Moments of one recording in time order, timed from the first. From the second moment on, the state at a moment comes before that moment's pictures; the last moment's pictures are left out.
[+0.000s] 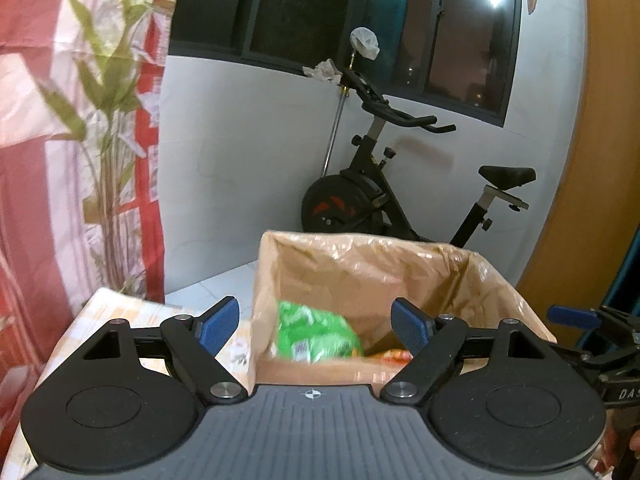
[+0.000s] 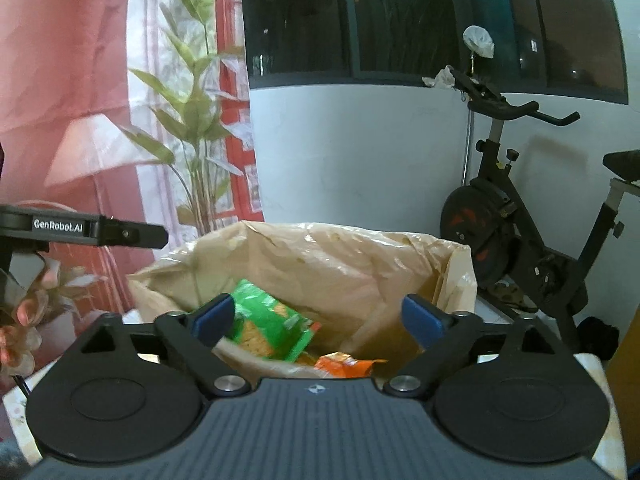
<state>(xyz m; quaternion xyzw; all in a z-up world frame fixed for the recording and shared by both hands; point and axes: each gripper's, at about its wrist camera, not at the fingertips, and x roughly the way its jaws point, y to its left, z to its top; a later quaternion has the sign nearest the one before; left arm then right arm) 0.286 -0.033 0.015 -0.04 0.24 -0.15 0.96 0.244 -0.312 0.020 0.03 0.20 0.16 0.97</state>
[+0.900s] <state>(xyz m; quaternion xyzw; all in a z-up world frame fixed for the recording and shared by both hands) 0.181 -0.007 -0.125 -0.06 0.39 -0.12 0.91 0.134 -0.286 -0.074 0.05 0.26 0.05 0.96</state>
